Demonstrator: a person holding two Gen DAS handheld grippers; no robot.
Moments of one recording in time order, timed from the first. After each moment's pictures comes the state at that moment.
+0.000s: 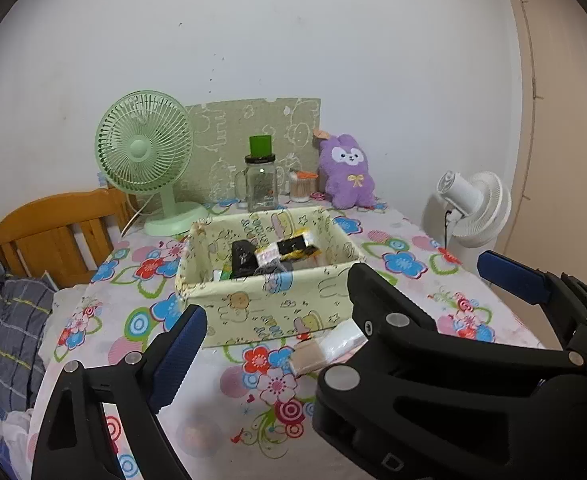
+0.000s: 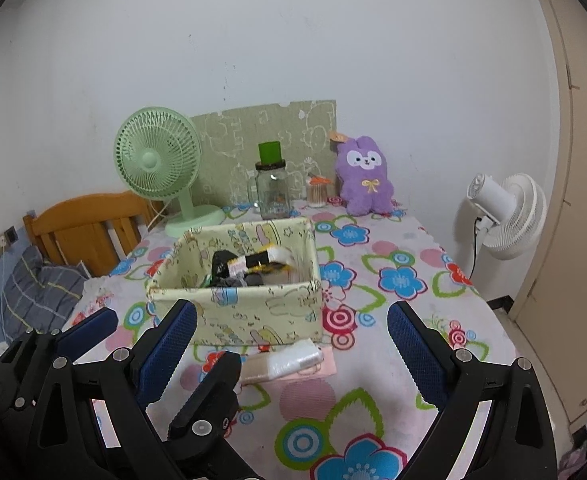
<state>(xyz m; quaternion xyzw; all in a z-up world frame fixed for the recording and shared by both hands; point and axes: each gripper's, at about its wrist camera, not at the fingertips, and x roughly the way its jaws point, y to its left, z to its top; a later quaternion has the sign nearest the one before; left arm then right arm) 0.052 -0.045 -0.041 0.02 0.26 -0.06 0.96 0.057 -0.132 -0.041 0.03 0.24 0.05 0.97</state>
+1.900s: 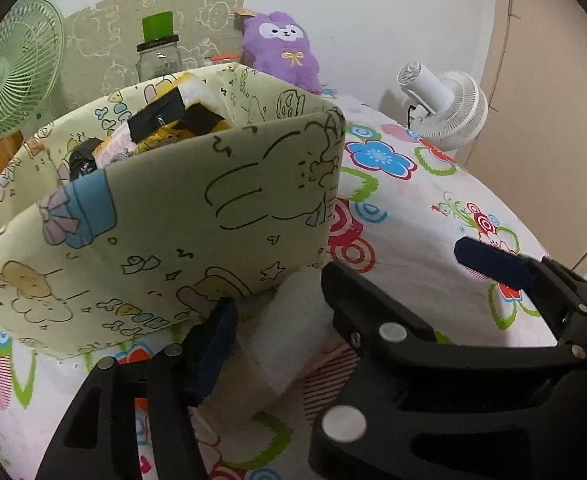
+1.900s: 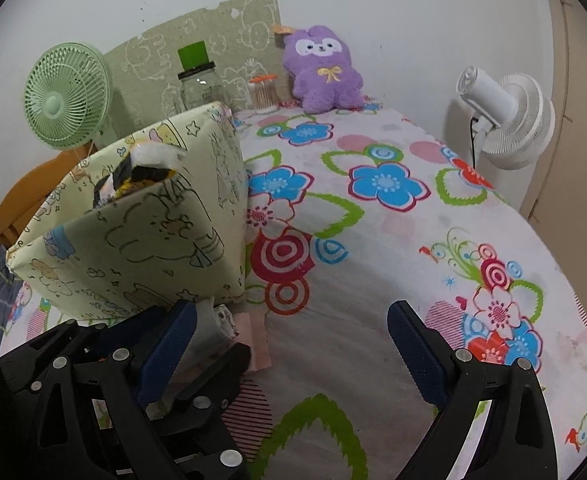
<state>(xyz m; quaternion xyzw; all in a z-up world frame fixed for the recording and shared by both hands) 0.170 -0.091 -0.146 0.06 0.41 -0.18 0.89 0.162 -0.182 -0.153 0.08 0.38 0.01 0.92</state>
